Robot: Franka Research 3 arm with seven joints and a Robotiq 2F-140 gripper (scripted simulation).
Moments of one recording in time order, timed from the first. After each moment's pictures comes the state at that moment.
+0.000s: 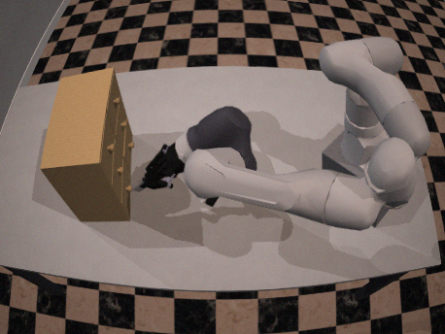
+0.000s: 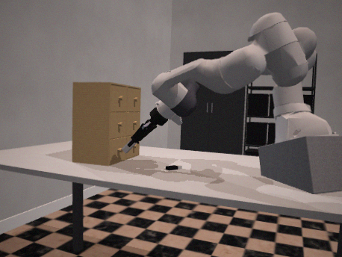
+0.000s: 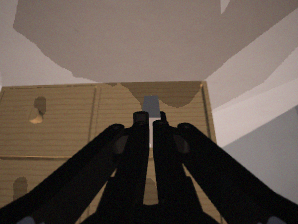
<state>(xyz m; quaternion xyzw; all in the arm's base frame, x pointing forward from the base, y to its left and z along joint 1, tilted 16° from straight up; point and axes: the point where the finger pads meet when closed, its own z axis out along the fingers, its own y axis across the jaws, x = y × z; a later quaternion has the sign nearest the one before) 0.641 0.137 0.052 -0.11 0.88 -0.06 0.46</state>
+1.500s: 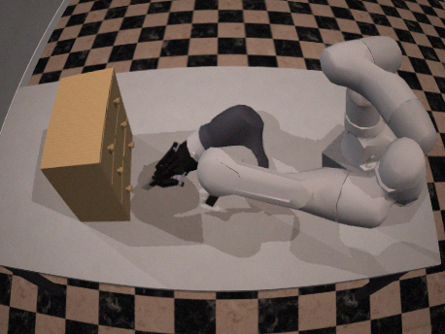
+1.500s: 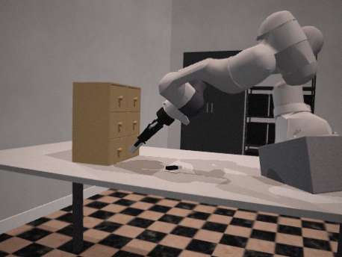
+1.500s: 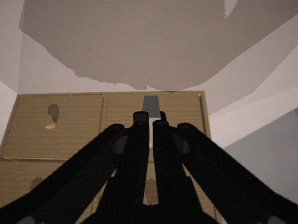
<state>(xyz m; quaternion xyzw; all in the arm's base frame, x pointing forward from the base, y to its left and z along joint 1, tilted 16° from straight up) 0.614 0.129 0.049 -0.11 0.88 -0.07 0.46</state>
